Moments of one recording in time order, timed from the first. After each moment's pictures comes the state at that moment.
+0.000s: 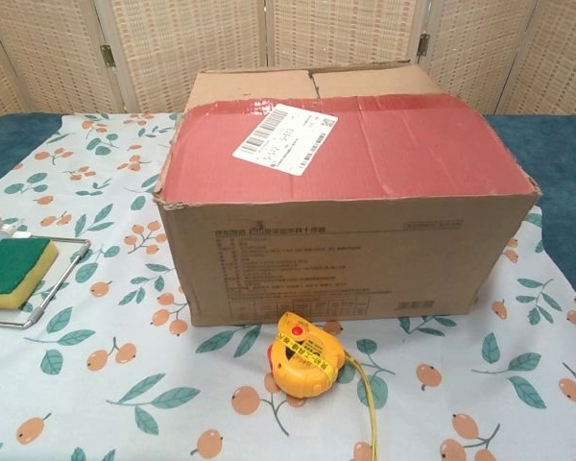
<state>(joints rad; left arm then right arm) -0.02 -1.15 -0.06 -1.45 1.42 1.48 -0.10 0.93 -1.15 0.51 -1.41 -0.91 0.51 0.21</state>
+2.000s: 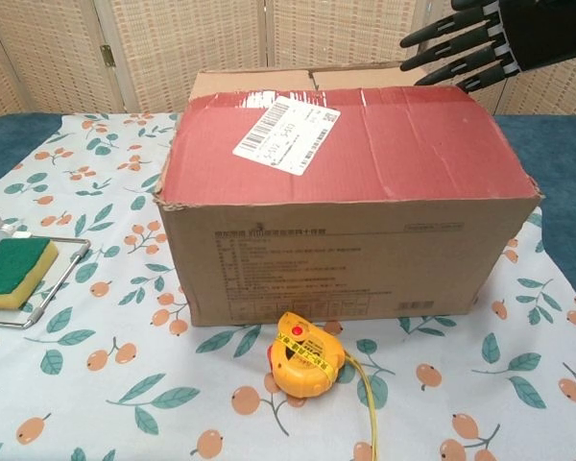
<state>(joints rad) -0.05 -1.17 -0.07 -1.42 1.38 1.42 -0.05 0.64 -1.20 1.00 -1.16 -0.51 -0.71 0.17</state>
